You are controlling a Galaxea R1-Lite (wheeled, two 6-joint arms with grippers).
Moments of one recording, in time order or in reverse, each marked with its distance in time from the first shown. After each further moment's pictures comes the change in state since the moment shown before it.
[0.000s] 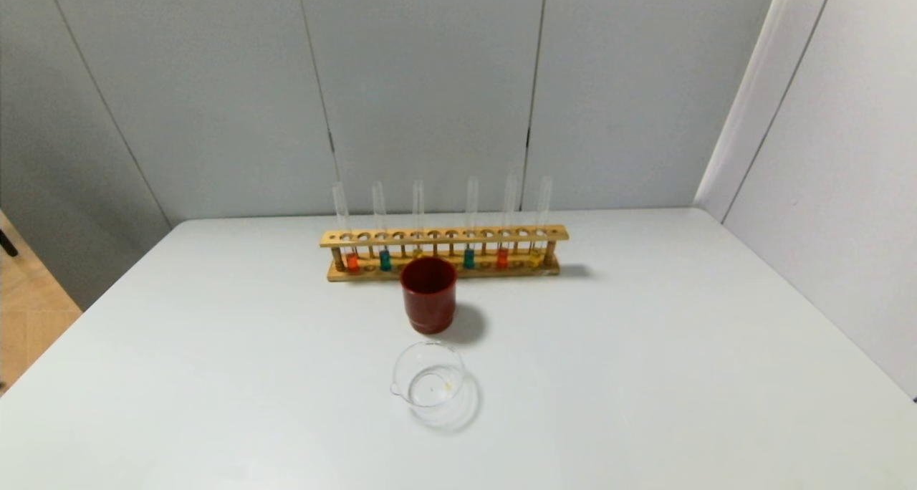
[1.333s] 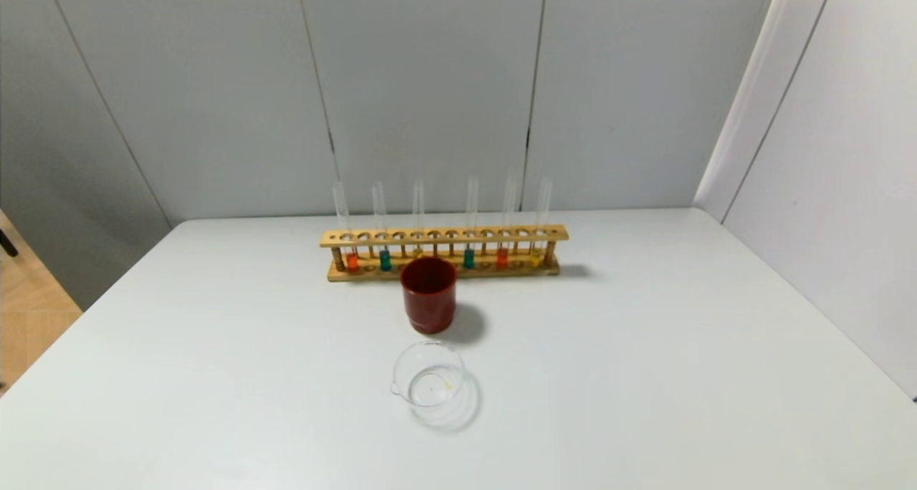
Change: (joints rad) left arm 0.000 0.000 0.000 0.000 0.000 0.000; right arm 0.001 0.206 -0.640 0.269 0.109 -0.128
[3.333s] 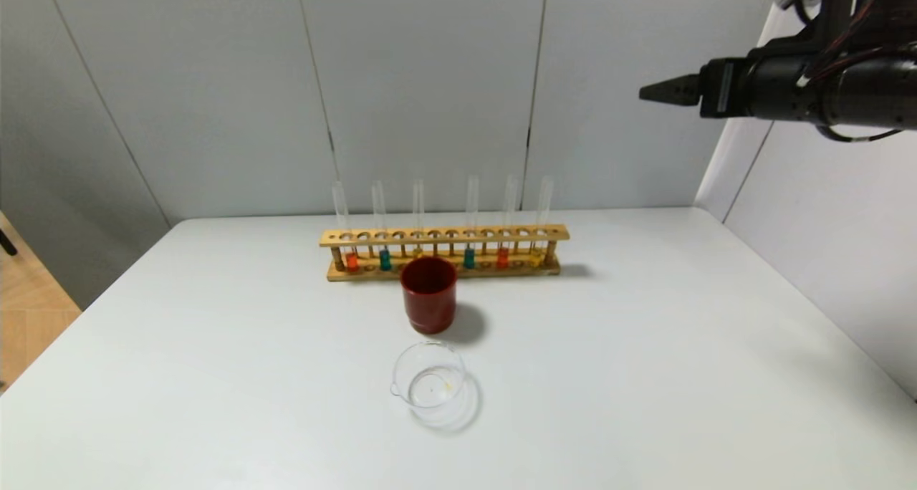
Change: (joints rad) left arm 0.000 0.000 0.000 0.000 0.000 0.000; right arm 0.172 1.535 -0.900 -0.270 0.031 0.140
